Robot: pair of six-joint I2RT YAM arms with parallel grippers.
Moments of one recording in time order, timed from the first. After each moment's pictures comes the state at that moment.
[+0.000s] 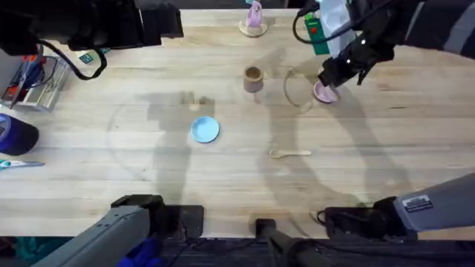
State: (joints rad) left arm 0.02 1.15 1.28 -0.95 0.09 -0.09; right arm 0.15 1.72 1.19 -0.71 0.08 -0.40
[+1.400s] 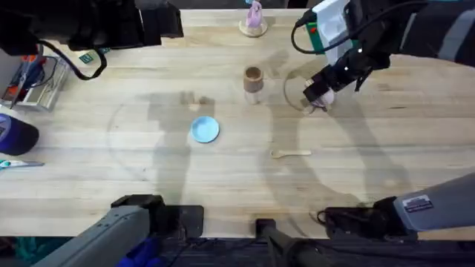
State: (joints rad) left arm 0.02 1.15 1.28 -0.95 0.09 -0.09; right arm 0.15 1.72 1.13 -0.66 0.08 -0.41
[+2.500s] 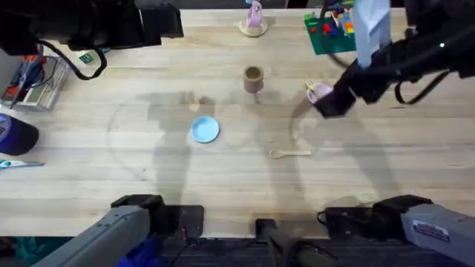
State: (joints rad) left arm 0.02 1.15 1.28 -0.95 0.09 -0.09; right arm 0.22 1.27 1.12 -1.01 -0.17 -0.55
